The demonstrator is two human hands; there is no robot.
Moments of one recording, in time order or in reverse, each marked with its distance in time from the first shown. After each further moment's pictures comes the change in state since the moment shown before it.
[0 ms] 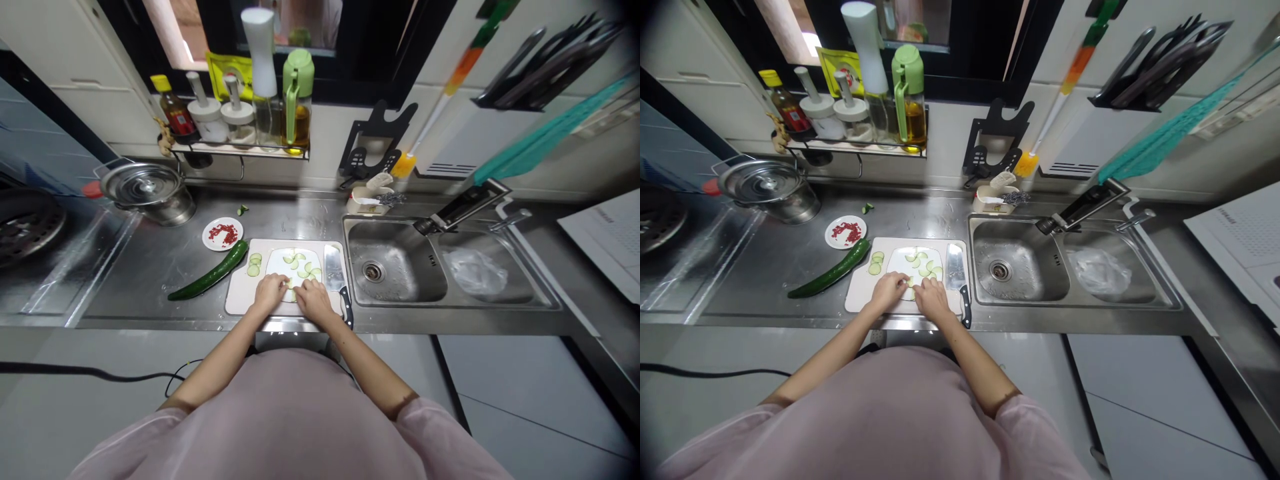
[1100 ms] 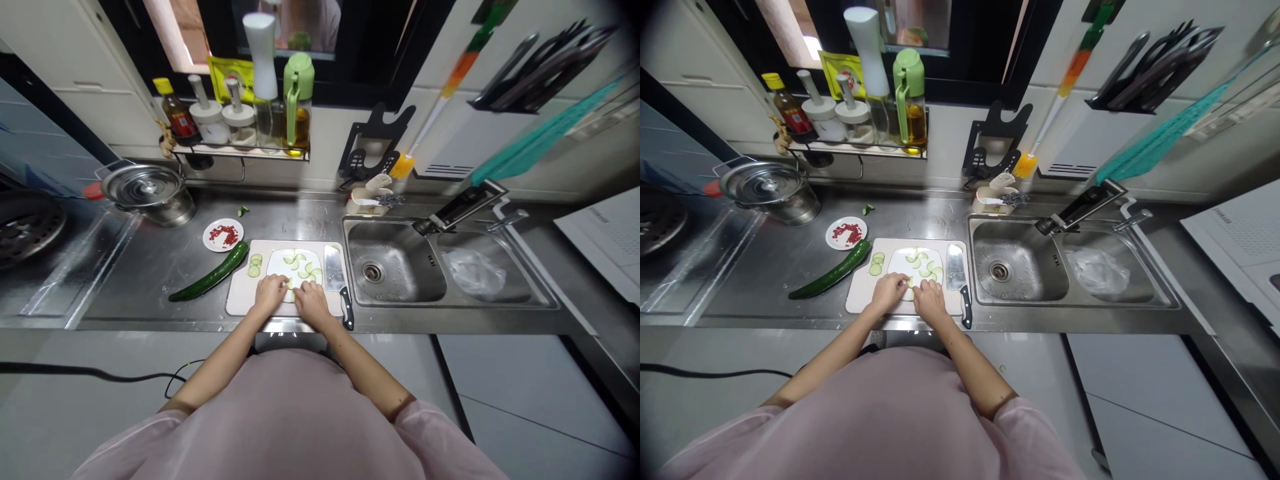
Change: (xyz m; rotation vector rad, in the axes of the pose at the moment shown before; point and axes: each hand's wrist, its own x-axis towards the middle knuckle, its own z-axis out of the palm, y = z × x) left_hand -0.002 0.000 0.000 0.005 -0.011 -0.051; right_hand 0.001 -0.011 0.004 0.009 -0.029 0.054
